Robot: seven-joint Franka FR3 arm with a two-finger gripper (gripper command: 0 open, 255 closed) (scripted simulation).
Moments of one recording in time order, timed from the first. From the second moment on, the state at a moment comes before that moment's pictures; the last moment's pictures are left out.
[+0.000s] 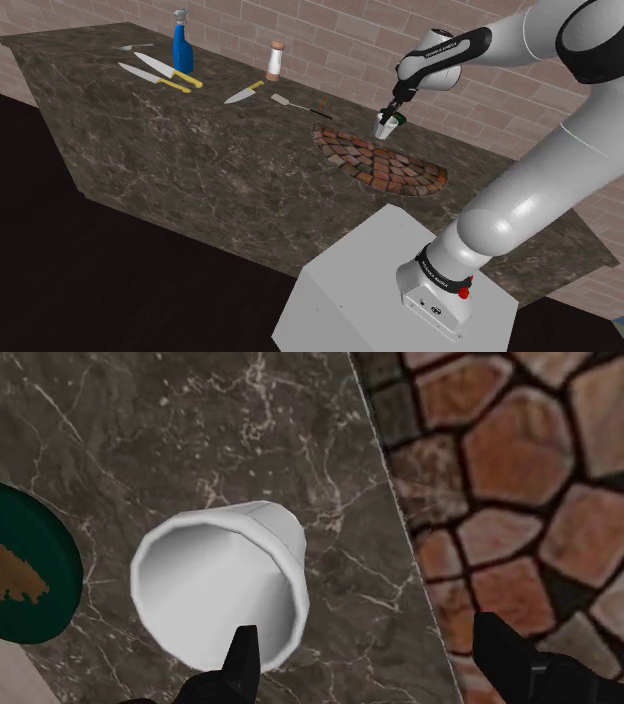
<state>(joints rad) -0.09 -0.07 -0.51 -2.30 -0.13 2.49 -0.76</state>
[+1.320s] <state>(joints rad) -0.12 0.13 -0.52 -2.25 0.02 2.63 -0.92</state>
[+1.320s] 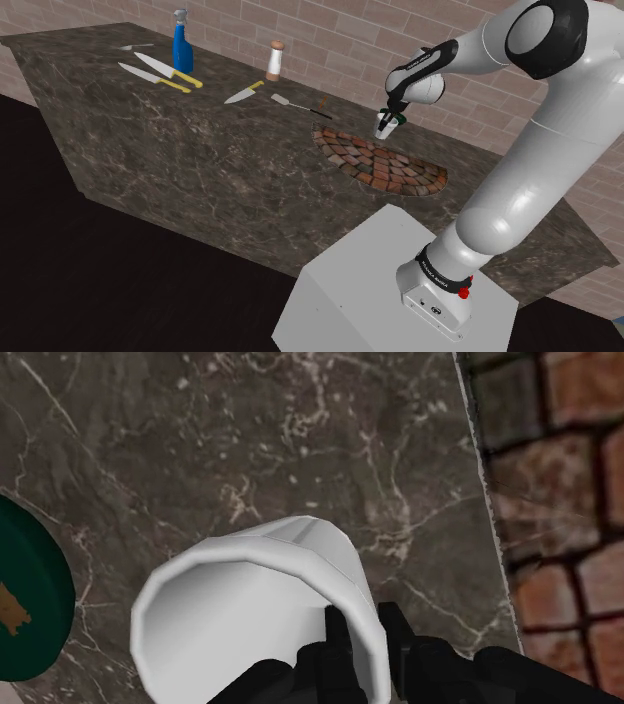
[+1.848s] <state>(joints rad) -0.12 0.13 -0.52 -2.24 0.02 2.62 -0.92</state>
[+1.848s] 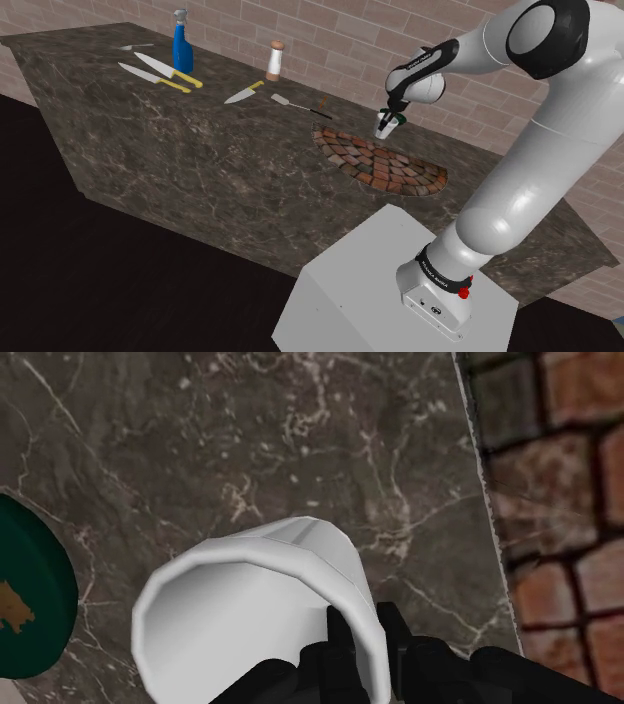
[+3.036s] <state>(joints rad) -0.10 -0.02 -0.53 -2.14 -0.09 2.39 -0.85</state>
